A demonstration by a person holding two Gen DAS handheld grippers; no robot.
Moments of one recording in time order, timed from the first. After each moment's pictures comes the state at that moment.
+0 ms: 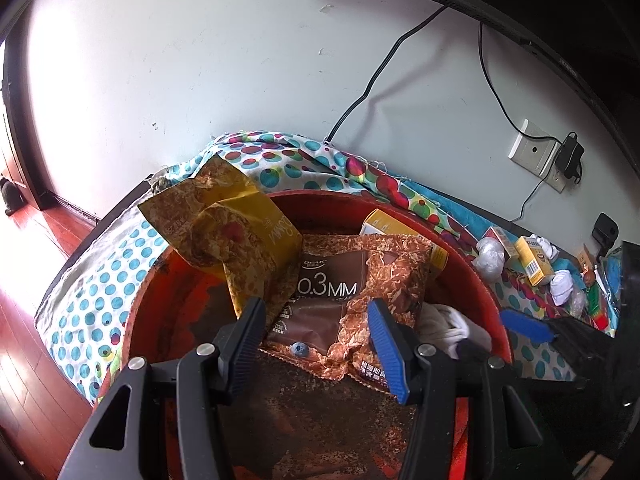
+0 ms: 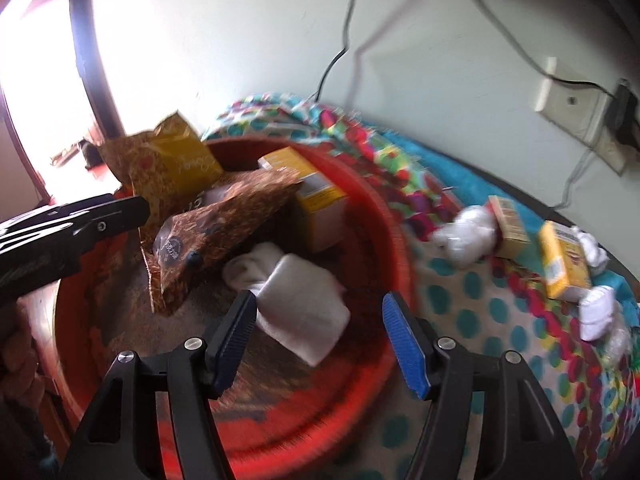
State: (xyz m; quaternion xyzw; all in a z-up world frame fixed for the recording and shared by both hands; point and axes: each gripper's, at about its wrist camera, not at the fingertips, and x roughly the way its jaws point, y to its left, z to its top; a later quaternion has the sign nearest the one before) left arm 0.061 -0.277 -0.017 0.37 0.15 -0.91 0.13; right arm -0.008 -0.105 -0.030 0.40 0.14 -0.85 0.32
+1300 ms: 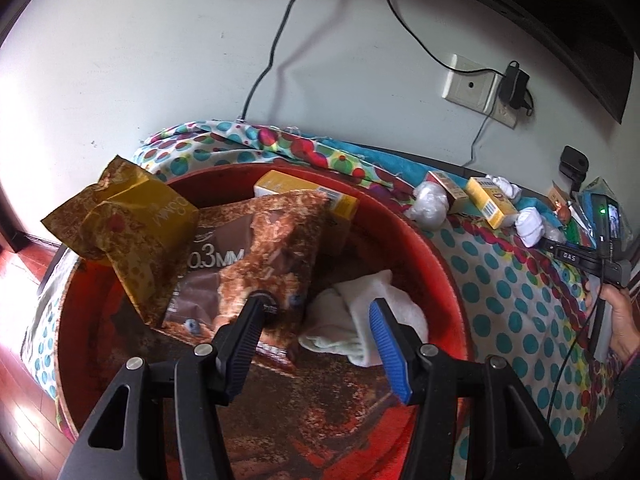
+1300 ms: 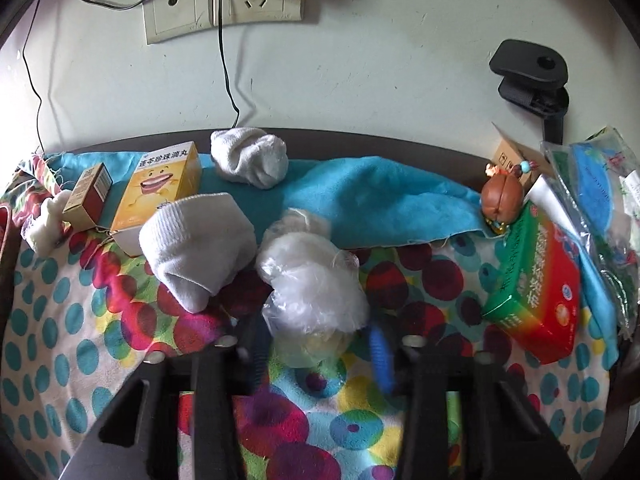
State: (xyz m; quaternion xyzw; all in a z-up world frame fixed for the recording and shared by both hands) left arm 0.043 -0.198 -0.032 0.40 0.09 -0.91 0.05; right arm -0.152 0.168 -0.085 0.43 0.07 -0.90 0.07
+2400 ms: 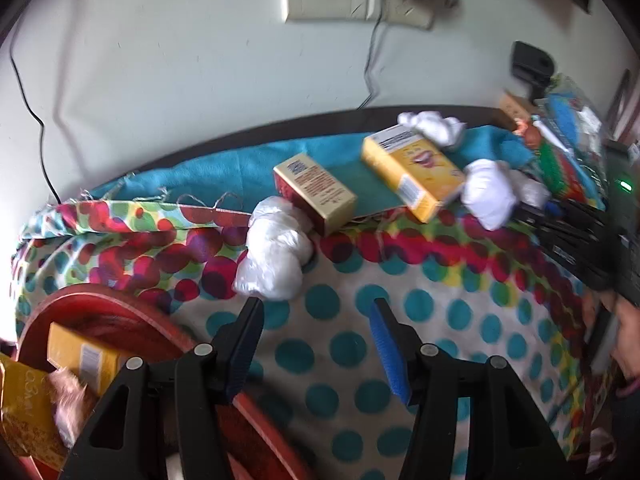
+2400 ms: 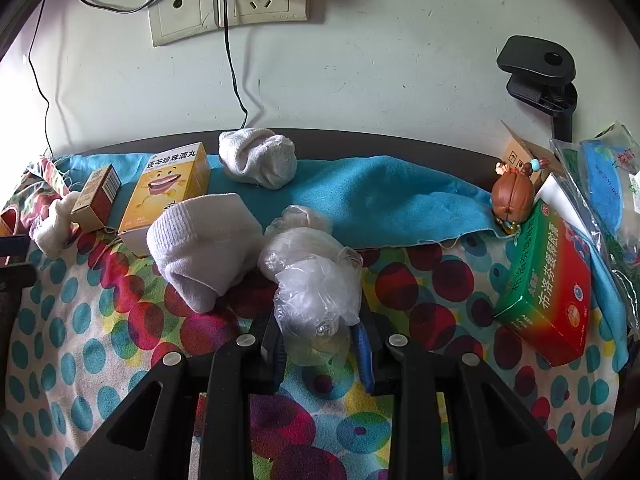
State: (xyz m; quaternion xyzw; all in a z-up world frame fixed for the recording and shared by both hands) left arm -0.131 -0.073 -0.057 0.52 -0.04 -0.85 -0.08; right arm -0.151 0.161 -0.089 0.43 0.06 -0.90 0.09
